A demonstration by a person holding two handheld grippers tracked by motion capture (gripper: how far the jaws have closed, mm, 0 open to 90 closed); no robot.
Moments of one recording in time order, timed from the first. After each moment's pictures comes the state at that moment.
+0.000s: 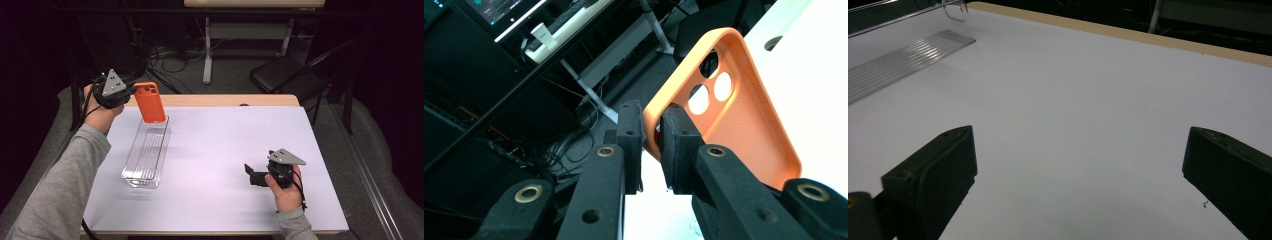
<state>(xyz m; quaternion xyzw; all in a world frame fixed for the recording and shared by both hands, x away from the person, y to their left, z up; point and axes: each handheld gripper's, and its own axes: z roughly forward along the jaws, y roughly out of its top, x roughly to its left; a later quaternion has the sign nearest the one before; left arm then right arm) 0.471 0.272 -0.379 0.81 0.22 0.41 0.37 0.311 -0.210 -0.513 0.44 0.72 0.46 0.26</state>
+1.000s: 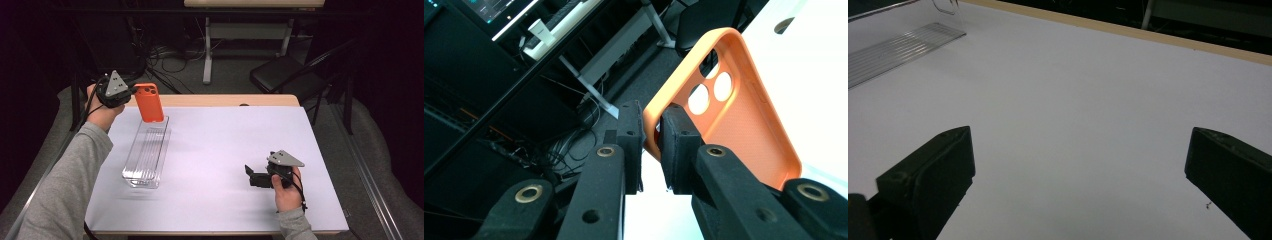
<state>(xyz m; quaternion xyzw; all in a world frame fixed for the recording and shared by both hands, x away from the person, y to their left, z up) 0.490 0.278 -0.396 0.81 0.21 0.41 0.36 0.310 -0.210 -0.519 0.45 0.72 0.45 0.28</state>
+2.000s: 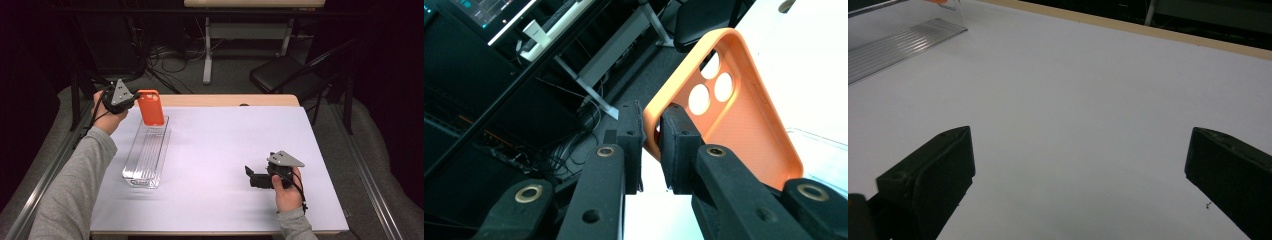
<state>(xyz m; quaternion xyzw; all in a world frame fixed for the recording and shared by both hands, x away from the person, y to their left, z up) 0.504 0.281 -0.433 0.81 0.19 0.42 0.35 0.310 -0.211 -0.522 0.44 0.73 0.45 0.27</state>
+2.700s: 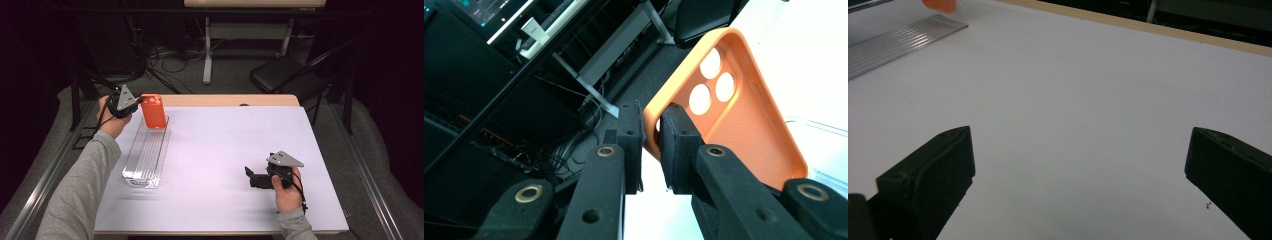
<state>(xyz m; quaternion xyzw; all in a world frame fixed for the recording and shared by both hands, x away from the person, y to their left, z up) 0.506 0.274 -0.455 0.81 0.18 0.43 0.35 0.311 -0.211 -0.523 0.44 0.73 0.45 0.27</state>
